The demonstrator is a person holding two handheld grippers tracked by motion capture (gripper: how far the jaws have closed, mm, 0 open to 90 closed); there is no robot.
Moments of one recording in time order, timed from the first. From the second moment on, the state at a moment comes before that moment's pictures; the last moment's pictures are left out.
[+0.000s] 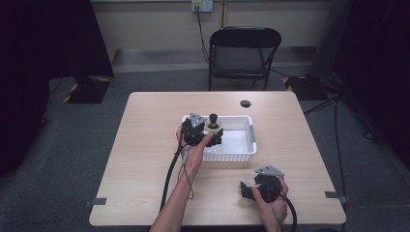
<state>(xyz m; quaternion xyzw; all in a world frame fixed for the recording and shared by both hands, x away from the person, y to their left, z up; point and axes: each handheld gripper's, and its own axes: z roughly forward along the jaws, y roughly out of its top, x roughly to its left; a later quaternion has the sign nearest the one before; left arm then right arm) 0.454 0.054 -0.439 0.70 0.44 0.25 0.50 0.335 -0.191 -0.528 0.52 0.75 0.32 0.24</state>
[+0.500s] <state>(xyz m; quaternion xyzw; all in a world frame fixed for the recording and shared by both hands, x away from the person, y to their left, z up) 0.430 0.071 -0.424 0.69 0.44 0.26 0.51 0.335 -0.191 -0.528 0.52 0.75 0.32 0.24</state>
